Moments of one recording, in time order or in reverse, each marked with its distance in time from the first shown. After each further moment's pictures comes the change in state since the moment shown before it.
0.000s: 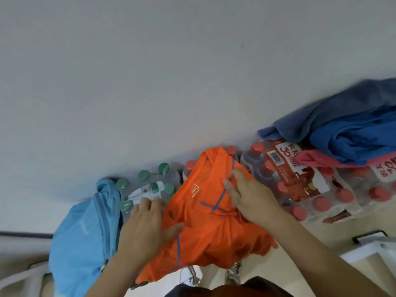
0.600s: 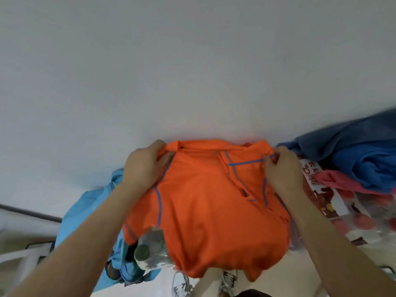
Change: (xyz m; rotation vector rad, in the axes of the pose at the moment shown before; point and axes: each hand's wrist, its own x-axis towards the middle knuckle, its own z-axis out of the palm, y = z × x) left_hand 0.092 -0.042 -0.053 -0.230 0.473 0.006; right_hand 0.068 0.021 -0.026 0.183 0.449 0.245
